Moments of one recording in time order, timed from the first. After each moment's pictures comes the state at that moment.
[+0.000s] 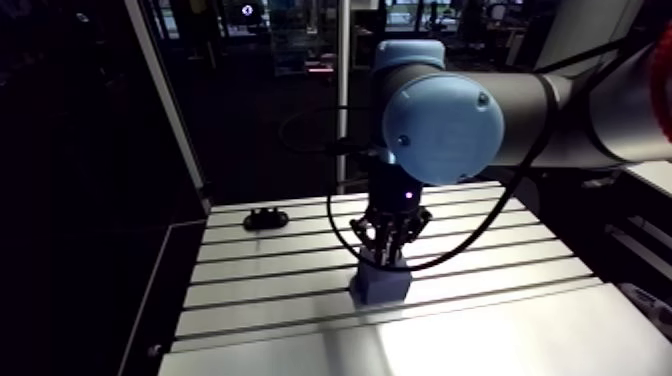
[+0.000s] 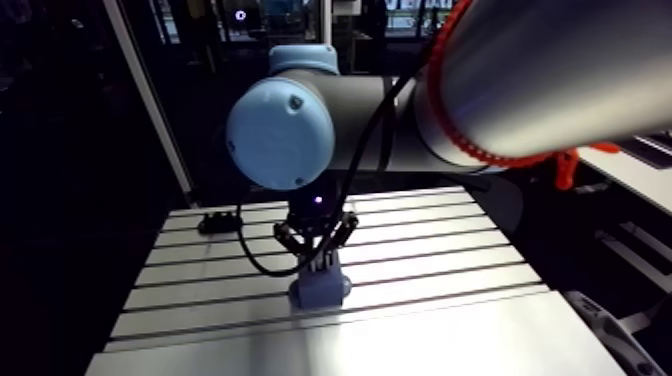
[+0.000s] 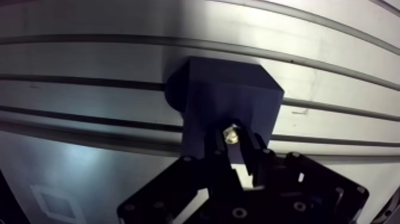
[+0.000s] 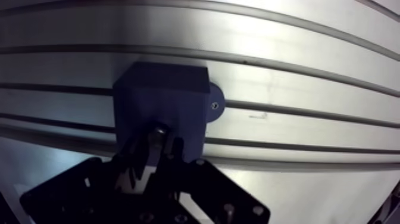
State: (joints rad) arm -0.18 -1.39 2.04 -2.10 -1.60 -1.87
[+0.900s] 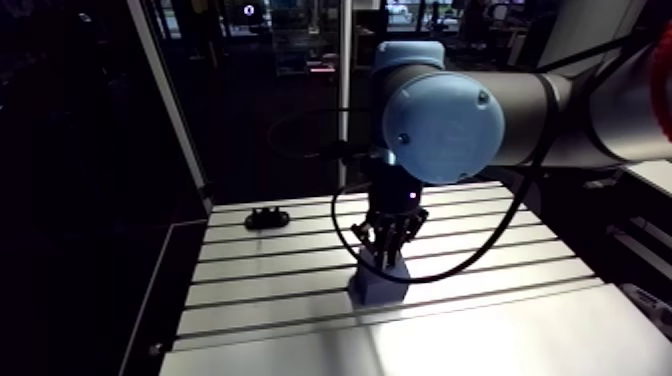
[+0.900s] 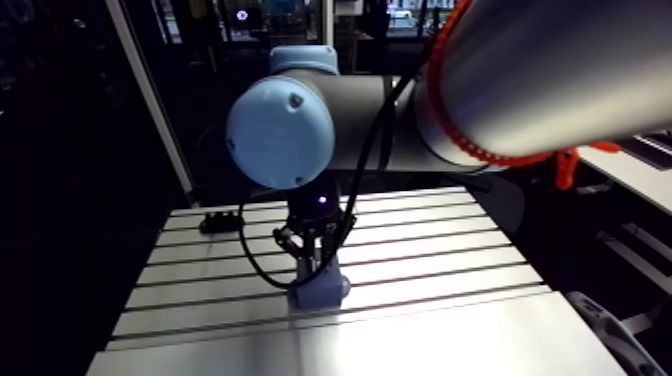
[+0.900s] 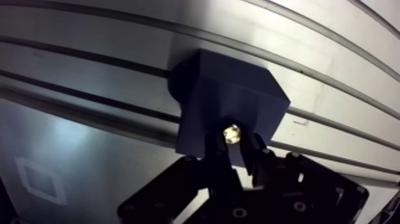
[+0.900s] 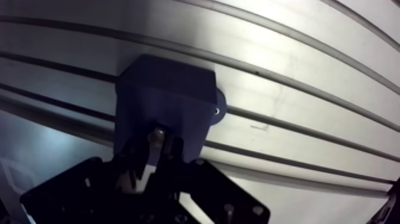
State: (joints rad) arm -0.17 -1.39 2.04 -2.08 -1.60 -2.03
